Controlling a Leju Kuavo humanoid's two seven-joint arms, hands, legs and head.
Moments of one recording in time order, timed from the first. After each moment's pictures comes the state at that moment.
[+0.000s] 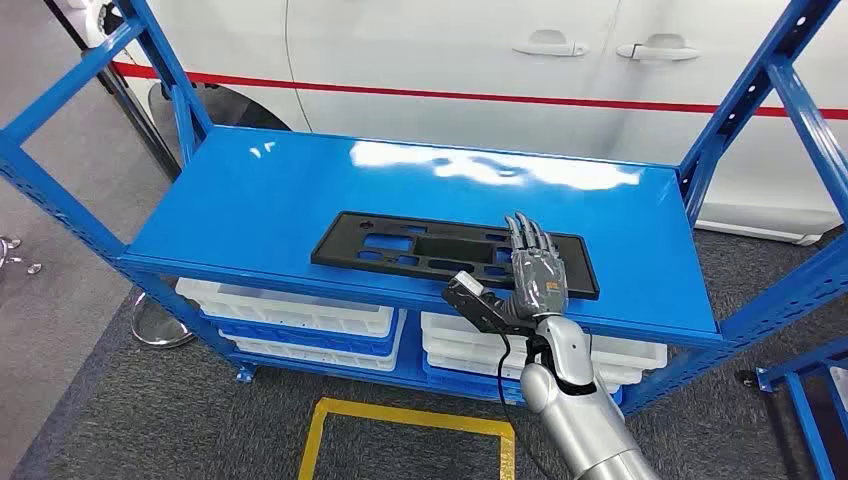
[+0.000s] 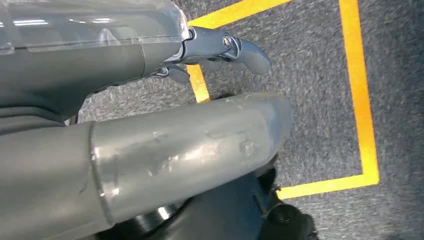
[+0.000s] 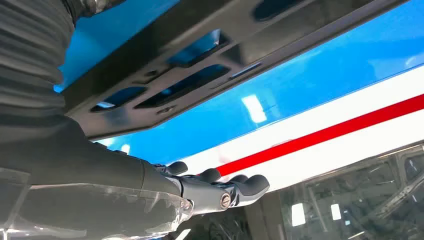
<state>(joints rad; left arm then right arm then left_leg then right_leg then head) 0.00 -0.06 0.20 -0.32 -0.46 -0.20 -0.43 -0.39 0.06 0.29 -1.19 1.06 -0.43 0.15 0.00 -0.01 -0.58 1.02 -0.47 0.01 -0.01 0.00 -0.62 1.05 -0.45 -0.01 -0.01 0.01</state>
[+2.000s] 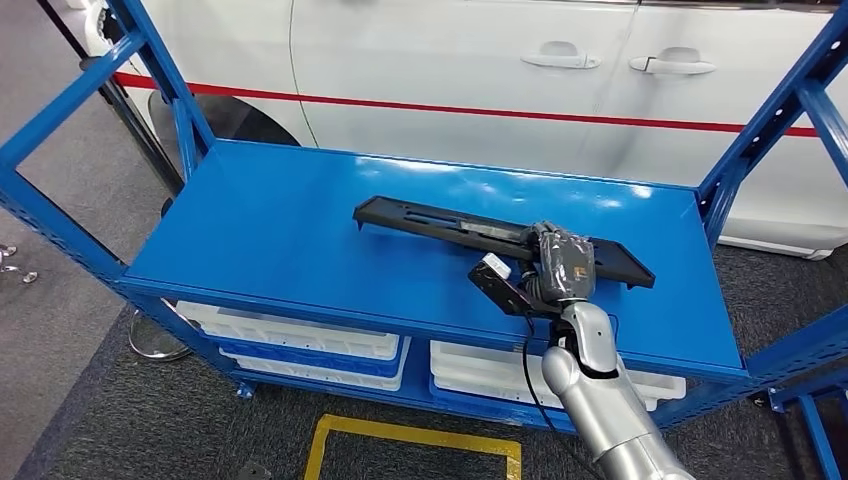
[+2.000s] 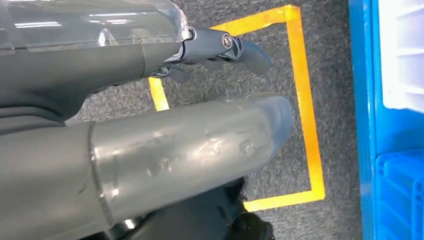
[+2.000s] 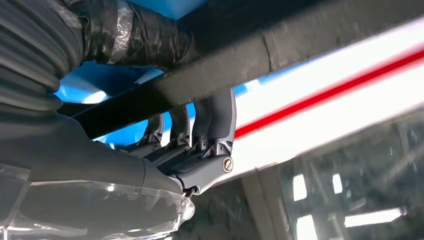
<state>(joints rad) 0.01 -0.05 0.15 -0.46 -0.35 -0.17 -0.39 -0.42 0.00 0.26 -1.18 0.99 -0.53 0.09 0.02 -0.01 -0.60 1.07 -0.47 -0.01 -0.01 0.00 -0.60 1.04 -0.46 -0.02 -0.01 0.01</state>
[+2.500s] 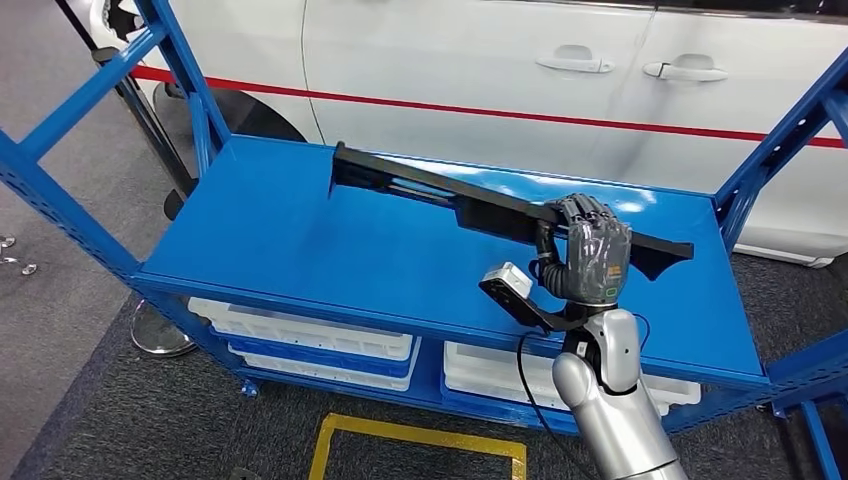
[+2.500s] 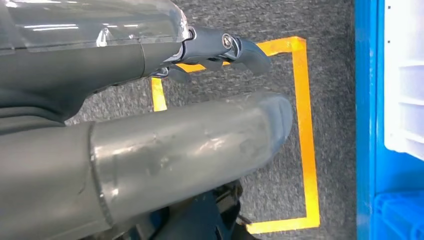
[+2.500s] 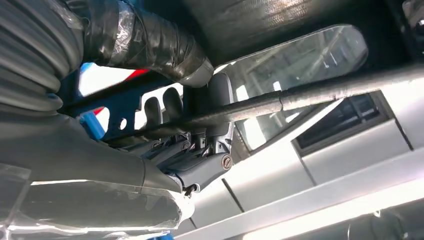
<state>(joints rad) 0.06 -0.07 0.15 -0.52 -0.32 -0.11 -0.40 -0.33 0.00 0.21 -1.51 1.06 -0.67 -0.05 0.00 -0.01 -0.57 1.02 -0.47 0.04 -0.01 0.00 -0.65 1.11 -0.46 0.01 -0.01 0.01</state>
